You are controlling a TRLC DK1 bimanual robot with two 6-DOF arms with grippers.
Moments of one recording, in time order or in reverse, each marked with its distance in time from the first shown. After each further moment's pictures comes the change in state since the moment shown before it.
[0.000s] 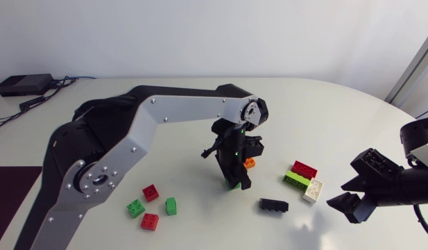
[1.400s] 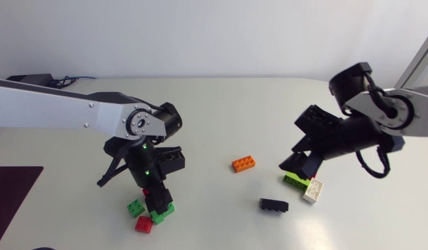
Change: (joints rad) left arm 0.237 -0.672 -0.912 0.250 -0.012 0.076; right arm 0.451 0.282 0.340 0.055 0.051 0.227
